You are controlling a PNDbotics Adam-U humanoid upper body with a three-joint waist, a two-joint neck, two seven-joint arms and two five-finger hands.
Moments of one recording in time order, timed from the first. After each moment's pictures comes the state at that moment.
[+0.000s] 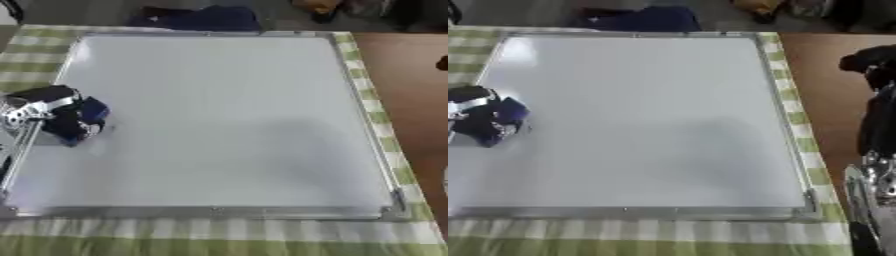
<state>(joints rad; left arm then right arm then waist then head) -0.88 0.47 -0.21 -0.99 -0.90 -0.17 -0.62 -0.17 -0.26 -0.19 -1.98 -0.03 -0.28 -0.30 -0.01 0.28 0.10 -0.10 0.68</state>
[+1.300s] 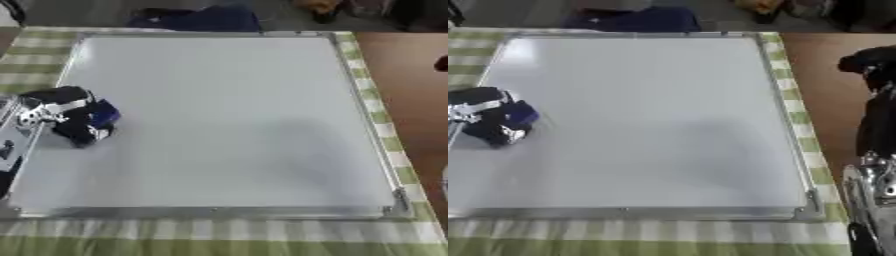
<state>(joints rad) -0.90 0.46 -0.26 -1.01 -0.91 -0.23 -0.64 -0.18 -0.26 -0.19 -1.98 -0.03 -0.27 -0.30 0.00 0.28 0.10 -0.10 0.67</state>
